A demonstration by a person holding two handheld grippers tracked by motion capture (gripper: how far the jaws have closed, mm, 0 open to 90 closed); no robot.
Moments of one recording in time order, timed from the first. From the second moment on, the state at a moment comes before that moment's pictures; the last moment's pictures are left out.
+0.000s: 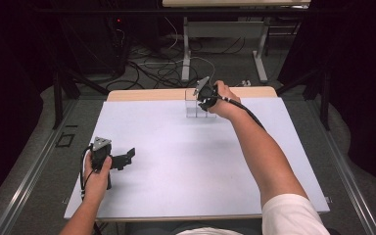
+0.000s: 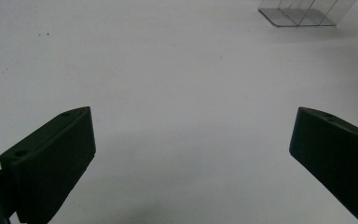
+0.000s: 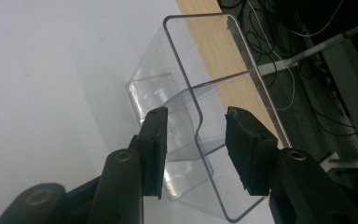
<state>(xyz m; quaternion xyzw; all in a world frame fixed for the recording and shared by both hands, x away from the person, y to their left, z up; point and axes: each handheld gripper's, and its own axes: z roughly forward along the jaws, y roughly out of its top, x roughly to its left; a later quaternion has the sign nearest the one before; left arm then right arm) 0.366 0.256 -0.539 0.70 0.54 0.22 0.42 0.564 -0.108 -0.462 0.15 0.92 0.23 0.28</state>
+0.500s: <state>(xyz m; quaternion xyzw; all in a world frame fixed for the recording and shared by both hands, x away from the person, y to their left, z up) 0.366 0.256 -0.540 0.70 0.54 0.22 0.42 0.568 -0.101 -0.470 0.13 0.93 0.21 0.28</state>
